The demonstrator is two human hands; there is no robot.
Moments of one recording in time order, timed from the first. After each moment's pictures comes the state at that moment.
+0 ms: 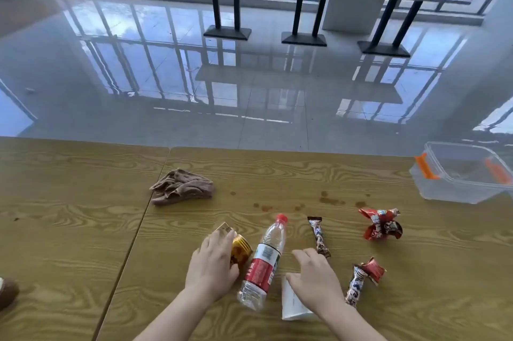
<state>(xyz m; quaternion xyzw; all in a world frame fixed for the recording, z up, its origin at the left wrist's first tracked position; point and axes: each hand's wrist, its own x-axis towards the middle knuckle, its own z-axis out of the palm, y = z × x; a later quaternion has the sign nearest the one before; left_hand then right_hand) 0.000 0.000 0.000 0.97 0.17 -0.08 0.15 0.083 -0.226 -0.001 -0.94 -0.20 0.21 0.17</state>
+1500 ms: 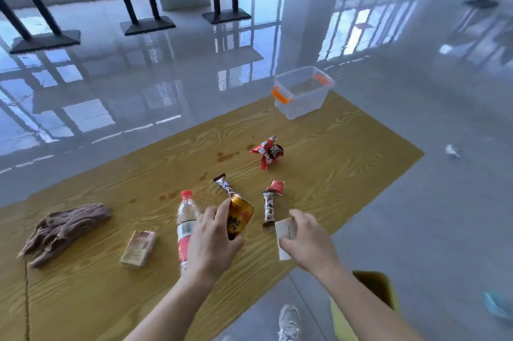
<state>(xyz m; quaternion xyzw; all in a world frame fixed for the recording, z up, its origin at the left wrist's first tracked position) 0.016 -0.127 0.039 0.96 -0.08 -0.01 0.26 -0.021 -0.340 0.047 -0.95 0.15 0.09 0.27</state>
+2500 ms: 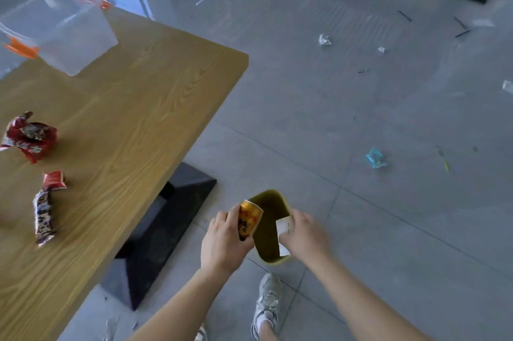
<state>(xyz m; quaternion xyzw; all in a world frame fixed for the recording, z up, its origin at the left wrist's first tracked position) -0.139 -0.513 -0.110 0.92 -0.27 -0.21 0.21 -0.250 -0.671 -0.110 -0.84 0.42 0.14 0.30</state>
